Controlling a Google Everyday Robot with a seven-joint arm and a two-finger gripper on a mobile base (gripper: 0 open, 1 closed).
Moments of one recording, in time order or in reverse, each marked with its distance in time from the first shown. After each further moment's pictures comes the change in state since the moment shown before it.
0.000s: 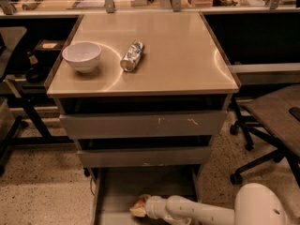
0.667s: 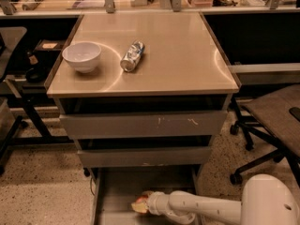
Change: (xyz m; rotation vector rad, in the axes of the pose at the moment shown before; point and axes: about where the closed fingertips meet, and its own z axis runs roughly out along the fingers) arm -0.026 0.002 -0.035 0.023 0.020 0.083
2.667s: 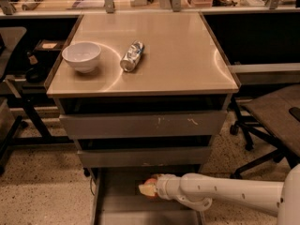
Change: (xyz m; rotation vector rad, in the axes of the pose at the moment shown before) arm -0.111 0.011 -0.126 0.092 -0.009 0.045
